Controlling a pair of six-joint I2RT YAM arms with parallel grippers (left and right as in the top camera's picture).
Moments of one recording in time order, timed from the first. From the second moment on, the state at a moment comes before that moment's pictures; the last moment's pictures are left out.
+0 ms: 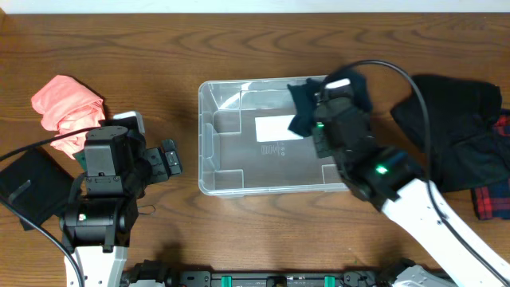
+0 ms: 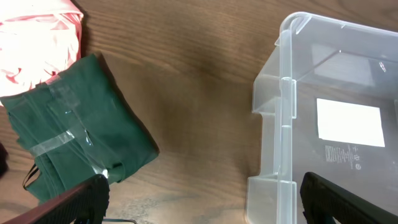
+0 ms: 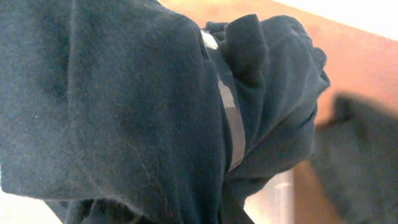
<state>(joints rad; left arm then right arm) 0.00 0.89 0.92 -0.87 0.01 -0.22 0.63 1.30 1.09 -0.66 0.43 0.27</state>
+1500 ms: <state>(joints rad) 0.00 0.89 0.92 -0.87 0.01 -0.22 -0.13 1.66 1.19 -0.76 0.53 -0.16</state>
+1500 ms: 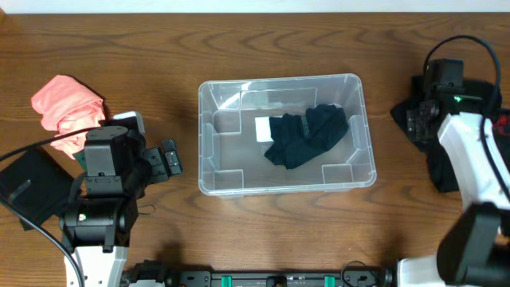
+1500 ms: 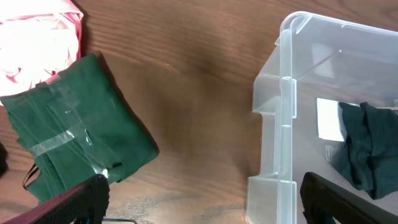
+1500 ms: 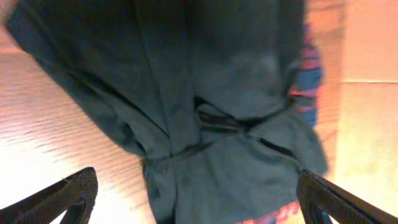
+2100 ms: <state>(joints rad) 0.00 0.89 0.92 -0.87 0.01 -0.22 -0.17 1.98 1.20 -0.67 0.69 -0.12</state>
